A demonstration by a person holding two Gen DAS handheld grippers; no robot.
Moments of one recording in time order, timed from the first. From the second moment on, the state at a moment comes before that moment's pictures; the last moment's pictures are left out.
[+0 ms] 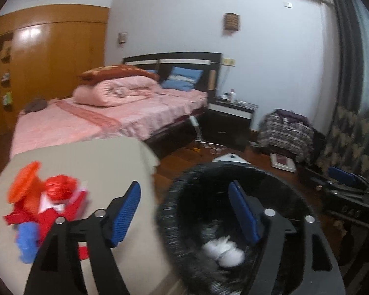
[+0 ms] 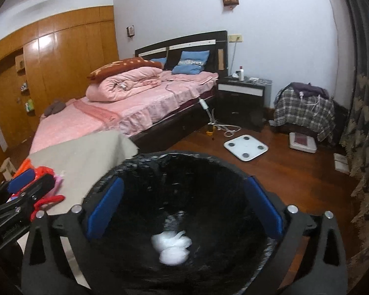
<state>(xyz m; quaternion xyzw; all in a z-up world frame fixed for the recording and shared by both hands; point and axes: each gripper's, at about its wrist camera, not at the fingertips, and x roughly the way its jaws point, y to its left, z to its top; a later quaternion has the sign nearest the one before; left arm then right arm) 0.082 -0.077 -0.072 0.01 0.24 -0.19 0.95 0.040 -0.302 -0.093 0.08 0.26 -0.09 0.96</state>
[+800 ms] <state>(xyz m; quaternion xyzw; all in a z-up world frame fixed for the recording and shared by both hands) 0.082 0.105 -0.134 0.00 0.30 0.03 0.95 0.091 -0.119 -0.103 0.03 0.28 0.09 0.96</state>
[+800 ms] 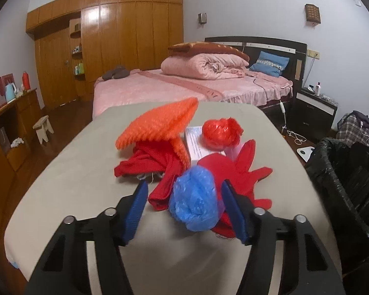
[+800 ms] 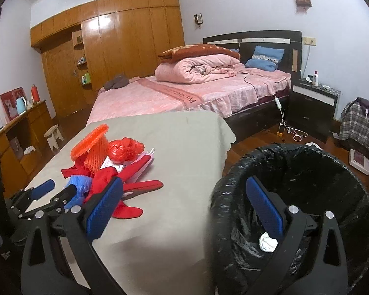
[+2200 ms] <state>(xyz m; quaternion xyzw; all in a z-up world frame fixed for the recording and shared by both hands) 0.076 0.164 -0.117 -0.03 0.27 0.08 0.96 0.131 -0.014 -0.129 0.00 0.32 0.17 0.93</state>
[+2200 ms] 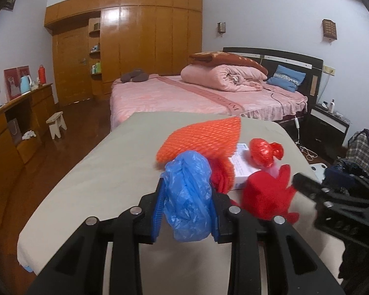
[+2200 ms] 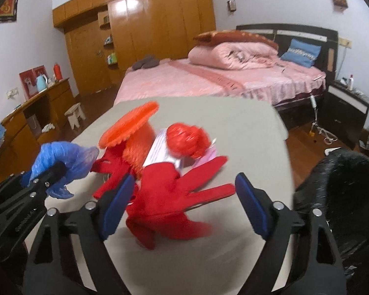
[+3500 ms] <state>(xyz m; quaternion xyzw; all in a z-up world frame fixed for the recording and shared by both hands) 0.077 0.175 -0.128 -0.03 0.28 0.08 0.96 0.126 -0.012 -0.137 0.01 0.37 0.23 0.90</state>
